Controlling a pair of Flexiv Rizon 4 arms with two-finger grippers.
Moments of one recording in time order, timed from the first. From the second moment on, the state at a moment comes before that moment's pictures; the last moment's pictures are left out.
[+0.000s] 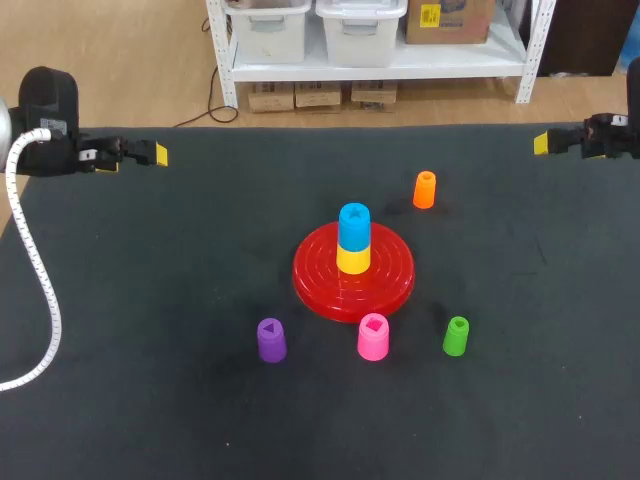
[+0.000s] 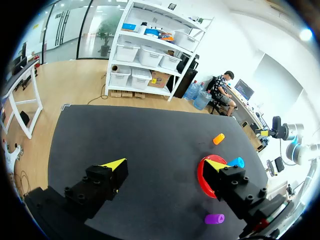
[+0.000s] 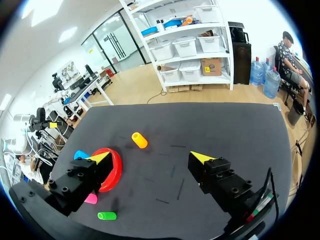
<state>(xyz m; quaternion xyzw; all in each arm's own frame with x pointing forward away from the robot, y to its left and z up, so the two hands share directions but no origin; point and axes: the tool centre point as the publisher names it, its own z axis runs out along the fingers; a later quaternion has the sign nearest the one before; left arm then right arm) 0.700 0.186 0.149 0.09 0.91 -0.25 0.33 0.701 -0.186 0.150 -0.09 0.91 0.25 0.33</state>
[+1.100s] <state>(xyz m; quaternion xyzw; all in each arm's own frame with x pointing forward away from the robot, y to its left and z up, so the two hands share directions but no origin) 0.648 0.134 0.175 0.36 0.85 -0.25 0.28 0.701 -0.186 0.150 -0.09 0.91 0.25 0.33</state>
